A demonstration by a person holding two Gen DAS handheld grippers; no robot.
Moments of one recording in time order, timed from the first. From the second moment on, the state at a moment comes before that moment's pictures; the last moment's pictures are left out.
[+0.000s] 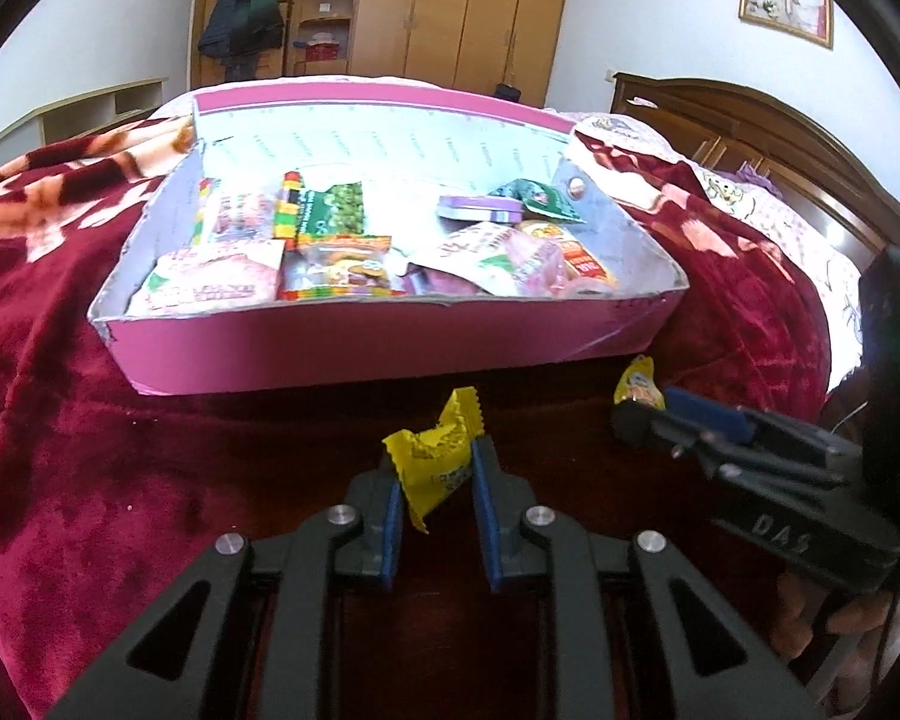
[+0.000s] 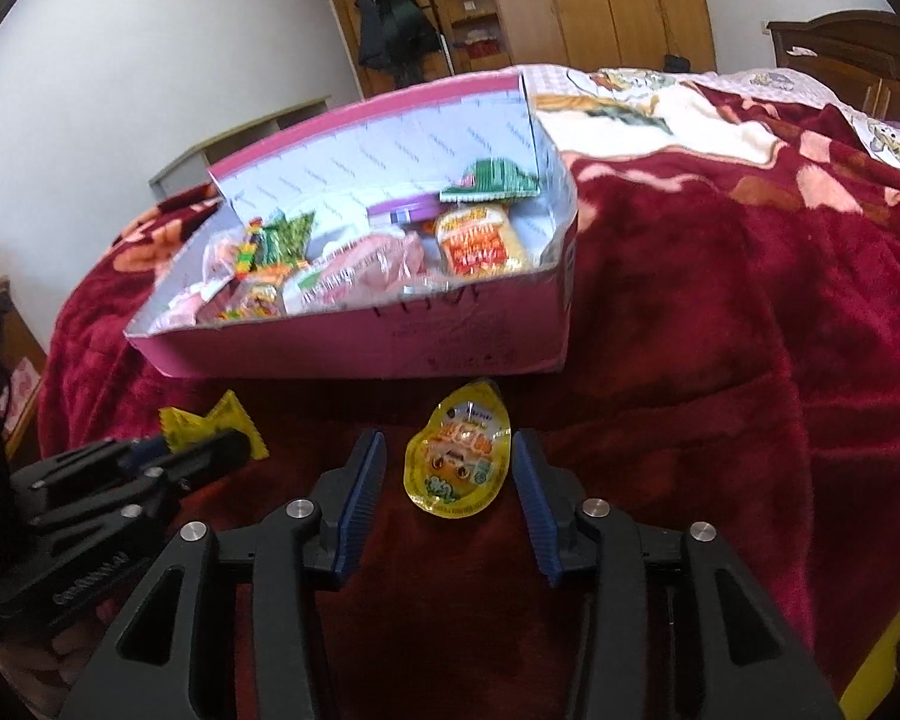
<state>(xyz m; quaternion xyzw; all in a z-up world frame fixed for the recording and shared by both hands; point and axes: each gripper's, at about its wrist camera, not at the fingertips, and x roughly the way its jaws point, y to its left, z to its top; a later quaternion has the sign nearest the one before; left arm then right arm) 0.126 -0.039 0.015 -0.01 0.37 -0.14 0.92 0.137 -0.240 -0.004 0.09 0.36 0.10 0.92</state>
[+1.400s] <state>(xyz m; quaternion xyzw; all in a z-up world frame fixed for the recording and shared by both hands) 0.105 -0.012 0.059 -0.04 0.32 -0.13 0.94 0.089 -0.210 0.046 0.10 0.28 0.11 0.95</state>
